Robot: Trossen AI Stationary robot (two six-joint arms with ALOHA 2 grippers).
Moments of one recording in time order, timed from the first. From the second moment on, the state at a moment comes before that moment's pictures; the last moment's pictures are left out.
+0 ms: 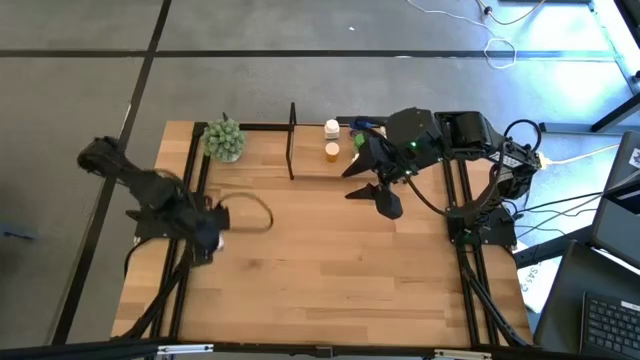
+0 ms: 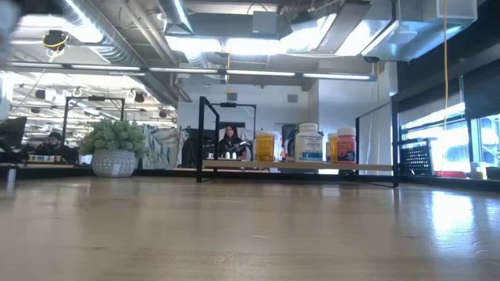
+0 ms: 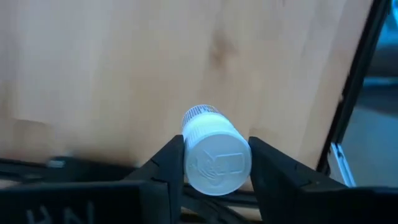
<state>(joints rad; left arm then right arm) -0.54 1.04 1.13 -1.28 -0.03 -0.80 0.06 1.71 2.33 -1.24 -0.13 0.05</state>
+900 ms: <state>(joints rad) 0.44 1.72 2.27 -1.55 0.10 0.19 -0.10 1.69 2.33 -1.34 -0.21 0.02</state>
